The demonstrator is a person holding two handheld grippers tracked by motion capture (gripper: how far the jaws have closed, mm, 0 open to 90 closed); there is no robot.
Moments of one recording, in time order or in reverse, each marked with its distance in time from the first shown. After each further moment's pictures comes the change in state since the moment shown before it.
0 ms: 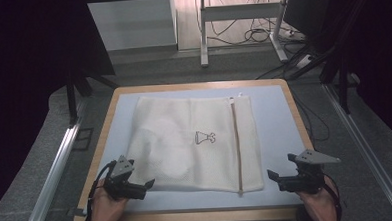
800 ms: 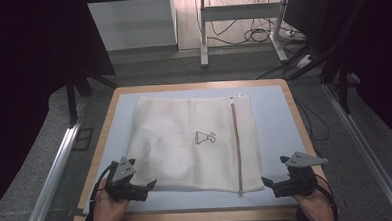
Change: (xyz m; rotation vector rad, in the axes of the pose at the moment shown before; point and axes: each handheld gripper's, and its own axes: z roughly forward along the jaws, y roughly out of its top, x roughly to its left) left arm -0.004 -0.001 -0.005 -0.062 0.028 0.024; right arm 0.011 -0.003 0.012 0.059 0.059 -0.138
